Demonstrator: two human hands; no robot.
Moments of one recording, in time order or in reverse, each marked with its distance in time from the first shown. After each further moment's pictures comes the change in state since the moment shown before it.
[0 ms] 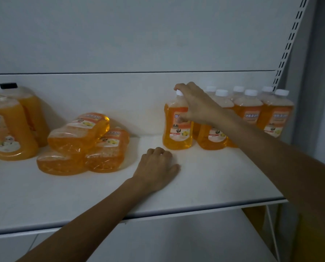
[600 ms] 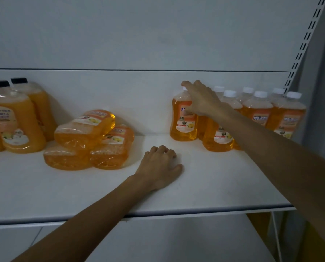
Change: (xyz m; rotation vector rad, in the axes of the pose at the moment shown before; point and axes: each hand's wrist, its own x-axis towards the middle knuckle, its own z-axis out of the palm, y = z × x) left_hand 0.000 0.003 -0.006 0.009 -0.058 -0.048; right_hand 0.035 0.015 0.014 -0.194 0.004 0.097
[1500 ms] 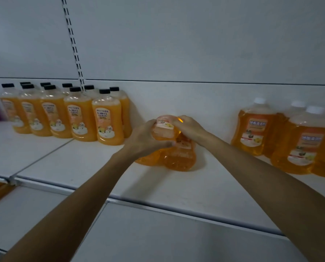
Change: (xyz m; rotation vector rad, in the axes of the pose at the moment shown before) left_hand -0.075 -0.122 -0.107 -0.423 0.373 -0.325; right_hand 0.015 -0.177 0.072 0.927 -0.300 -0.017
